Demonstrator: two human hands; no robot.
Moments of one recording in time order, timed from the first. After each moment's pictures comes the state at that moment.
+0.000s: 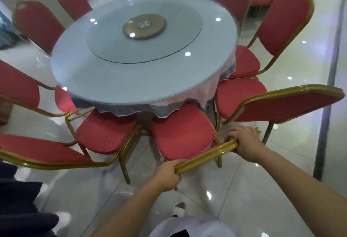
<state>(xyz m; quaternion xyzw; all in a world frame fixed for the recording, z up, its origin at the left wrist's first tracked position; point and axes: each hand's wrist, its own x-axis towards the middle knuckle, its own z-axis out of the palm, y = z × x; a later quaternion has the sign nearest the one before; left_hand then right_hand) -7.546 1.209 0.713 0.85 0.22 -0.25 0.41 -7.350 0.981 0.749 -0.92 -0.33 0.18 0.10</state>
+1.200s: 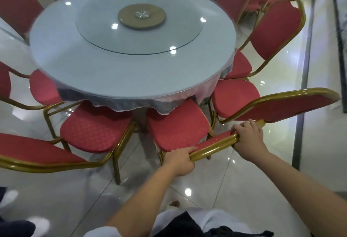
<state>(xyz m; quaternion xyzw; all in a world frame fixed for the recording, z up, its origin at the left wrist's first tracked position) -7.528 1.269 0.703 0.90 0.11 -0.26 0.32 -7.403 1.064 0.748 -0.98 -0.17 0.12 0.06</state>
